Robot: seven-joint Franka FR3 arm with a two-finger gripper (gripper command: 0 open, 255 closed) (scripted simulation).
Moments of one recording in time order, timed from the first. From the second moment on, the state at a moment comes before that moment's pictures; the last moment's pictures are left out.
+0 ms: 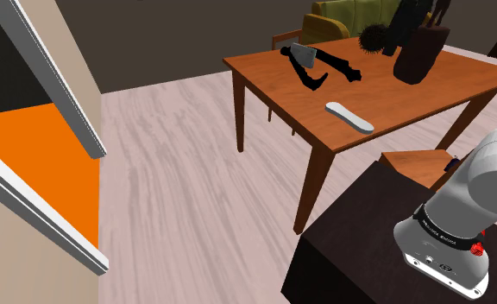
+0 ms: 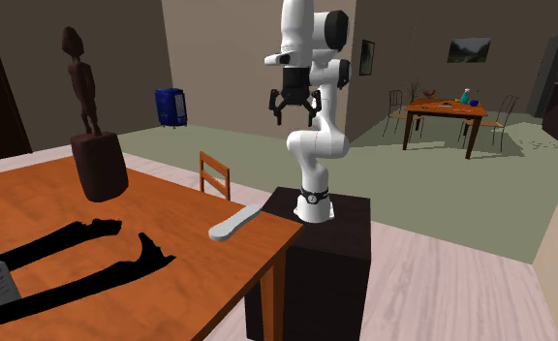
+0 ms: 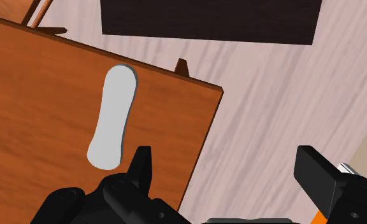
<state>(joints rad) 0.01 -0.83 -0.06 -2.29 -0.04 1.51 -0.09</state>
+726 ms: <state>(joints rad) -0.04 -0.70 -0.15 -2.45 -0.10 1.78 -0.11</state>
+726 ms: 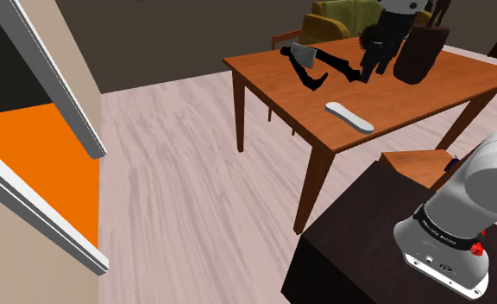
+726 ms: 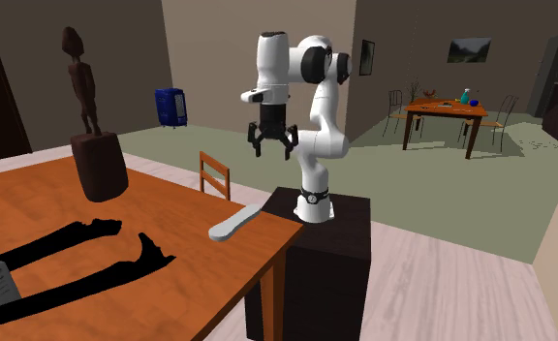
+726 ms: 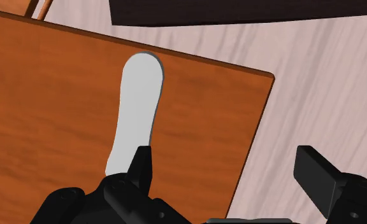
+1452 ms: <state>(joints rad) -0.10 -0.41 -0.27 -2.54 -0.14 2.15 -0.14</state>
